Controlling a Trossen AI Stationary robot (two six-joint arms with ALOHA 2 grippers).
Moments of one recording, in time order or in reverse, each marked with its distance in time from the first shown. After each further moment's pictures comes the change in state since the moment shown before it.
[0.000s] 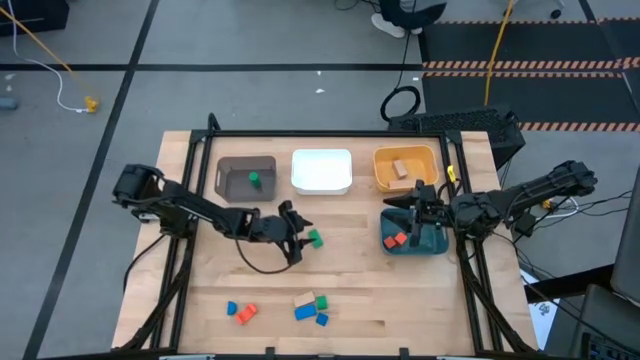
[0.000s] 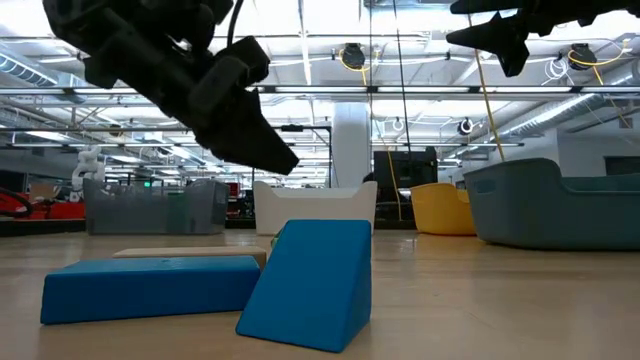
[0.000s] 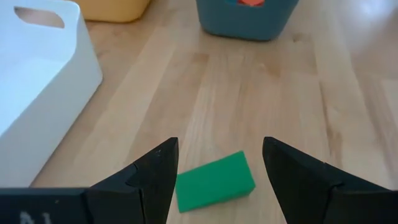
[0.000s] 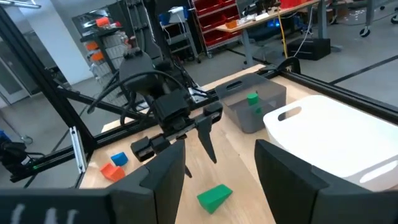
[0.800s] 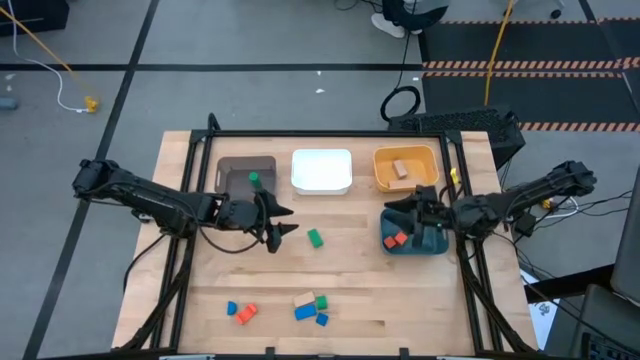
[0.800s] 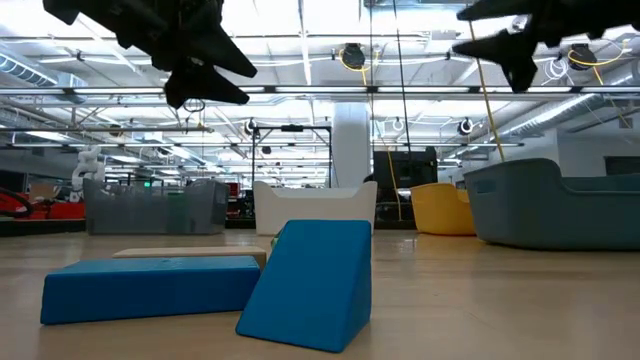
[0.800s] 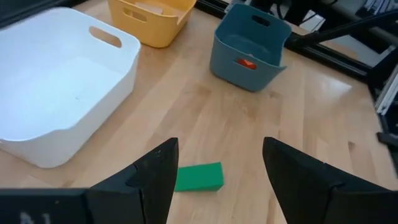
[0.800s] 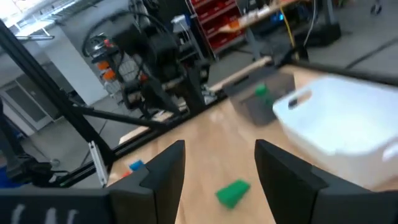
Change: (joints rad) left arm -0.005 -0.416 0.000 -0.349 -0.018 -0.269; right arm 0.013 -0.037 -0.087 0.089 0.000 0.125
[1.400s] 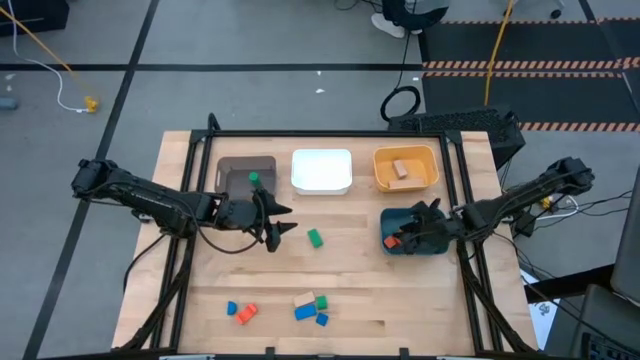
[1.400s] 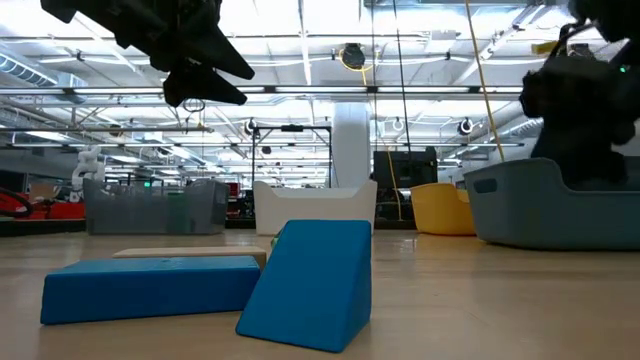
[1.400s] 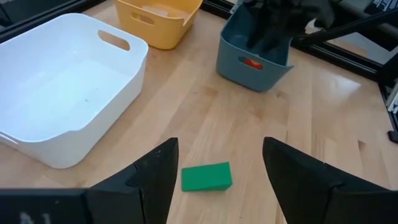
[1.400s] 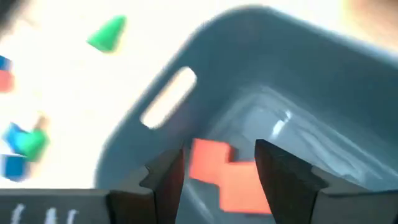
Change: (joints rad) left arm 0.000 -0.019 0.000 -0.023 -0.028 0.023; right arm 0.040 0.134 -0.049 -0.597 -0.118 0.624
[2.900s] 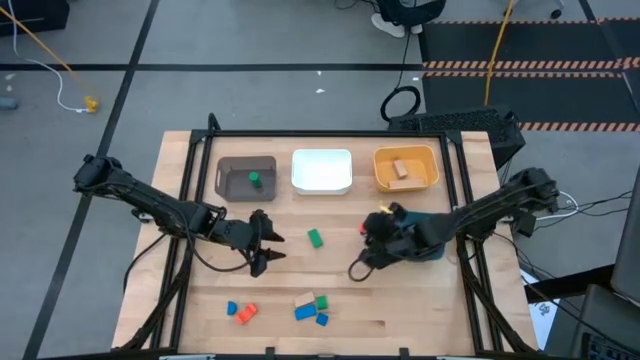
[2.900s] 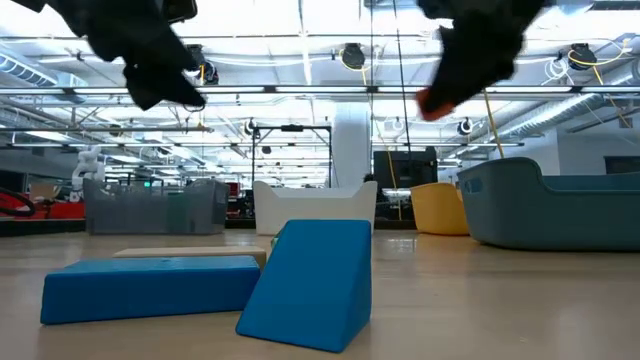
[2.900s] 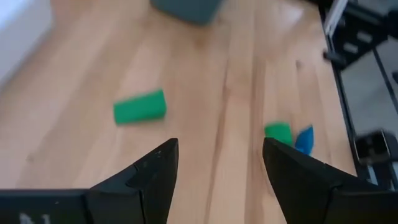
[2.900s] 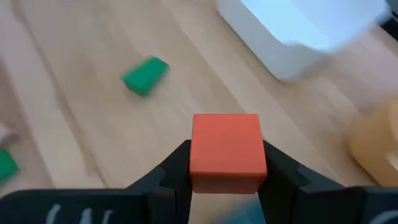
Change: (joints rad) left arm -0.159 0.000 0.000 -0.120 0.140 -0.068; right arm 0.000 0.645 0.744 -0.352 0.192 -0.334
